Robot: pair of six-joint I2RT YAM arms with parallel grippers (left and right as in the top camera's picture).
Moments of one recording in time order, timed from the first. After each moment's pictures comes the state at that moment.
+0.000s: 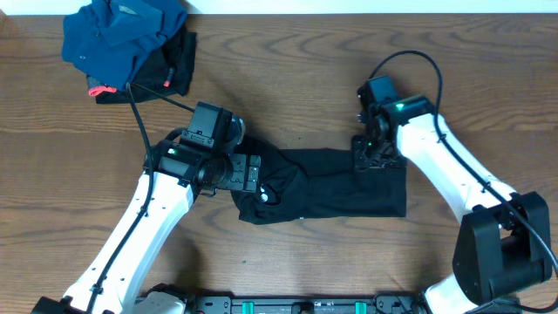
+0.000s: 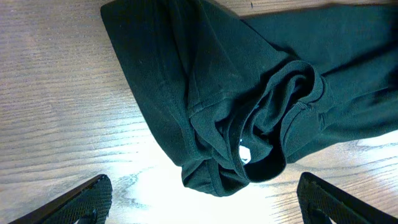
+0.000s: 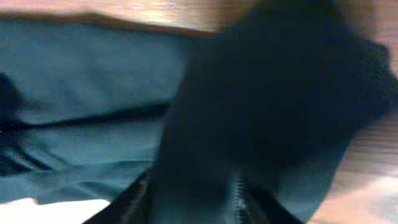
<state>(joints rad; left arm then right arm) -0.34 1.35 1.05 -0.94 0.15 -0.22 0.34 1.74 1.26 -1.02 -0.05 0.33</state>
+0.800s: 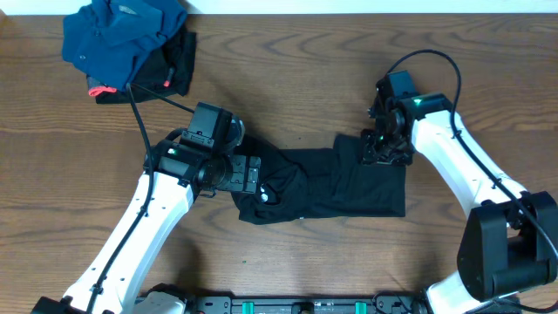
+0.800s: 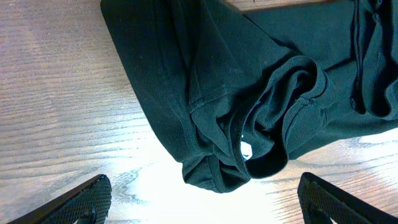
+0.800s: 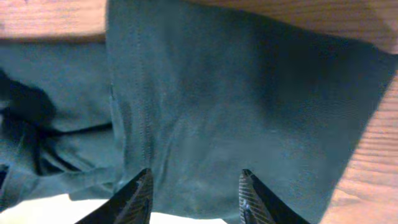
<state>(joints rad) -0.34 1.35 1.05 -0.96 0.15 -0.22 0.25 1.74 1.25 -0.99 -0.19 0.30</state>
